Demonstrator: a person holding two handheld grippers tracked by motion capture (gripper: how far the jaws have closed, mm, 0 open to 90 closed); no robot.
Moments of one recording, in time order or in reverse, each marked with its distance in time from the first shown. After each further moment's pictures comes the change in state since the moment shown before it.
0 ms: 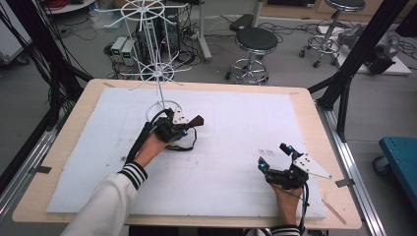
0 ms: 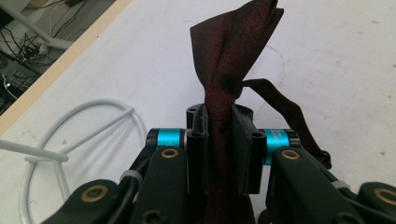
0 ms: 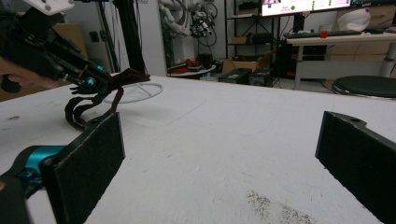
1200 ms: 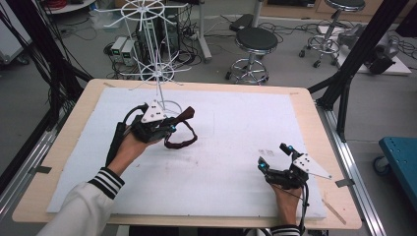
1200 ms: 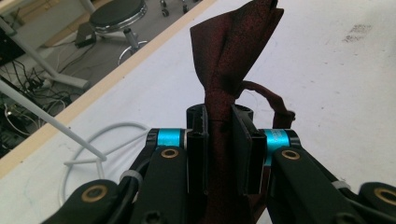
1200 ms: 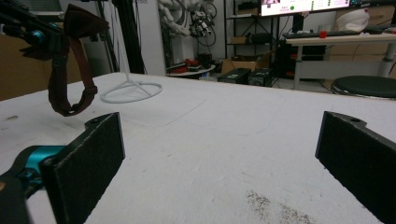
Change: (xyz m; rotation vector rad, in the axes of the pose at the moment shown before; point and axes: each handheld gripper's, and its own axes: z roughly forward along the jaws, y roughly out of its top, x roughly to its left) left arm 0.011 -0.006 -0.077 -0.215 -0.024 -0.069; right arm 0.001 0.000 0.000 0.003 -0.003 0.005
